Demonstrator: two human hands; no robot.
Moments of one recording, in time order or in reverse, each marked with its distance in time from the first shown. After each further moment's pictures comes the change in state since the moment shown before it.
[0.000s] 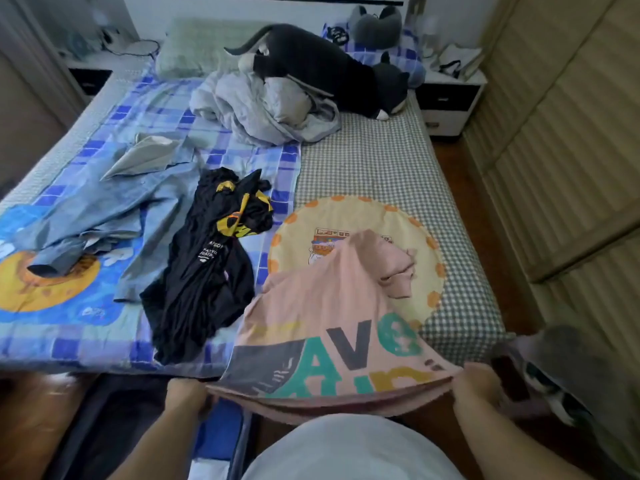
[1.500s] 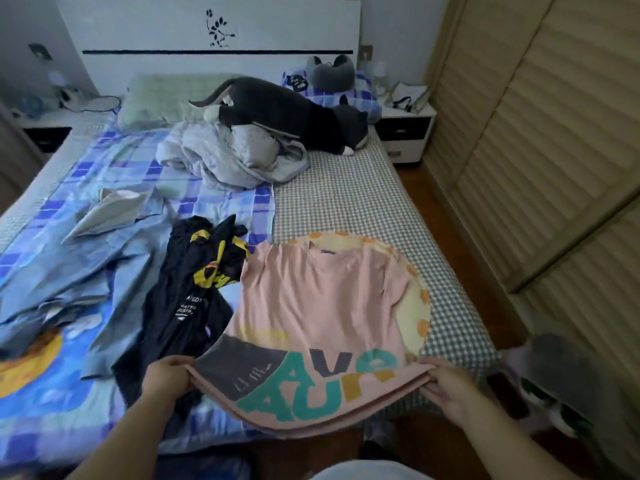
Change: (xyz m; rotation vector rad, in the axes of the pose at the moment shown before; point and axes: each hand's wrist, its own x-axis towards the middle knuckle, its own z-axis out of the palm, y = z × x) left_hand 0.126 0.079 0.004 0.071 -0.041 0.161; right_hand -0.020 -0.054 -0.003 0.549 -0.603 0.151
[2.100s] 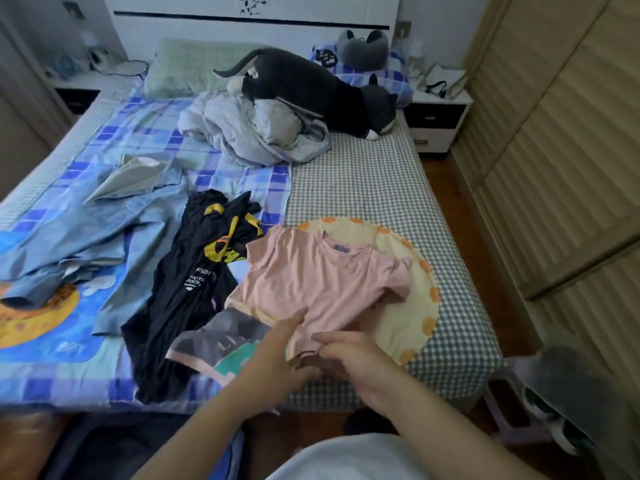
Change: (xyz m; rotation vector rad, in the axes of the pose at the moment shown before) left_hand -0.210 0.082 0.079 0.293 -0.492 0.732; right_hand -0.116 -0.020 0.117 -0.299 -0.656 -0.195
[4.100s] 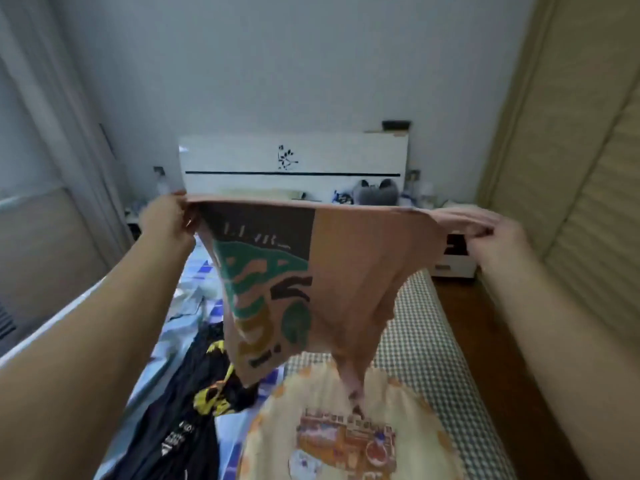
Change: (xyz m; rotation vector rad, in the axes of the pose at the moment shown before) left_hand 0.238 0.260 -0.322 -1.098 0.929 0.089; right_hand 0.079 -0.447 -0.237 0.991 0.367 -0.575
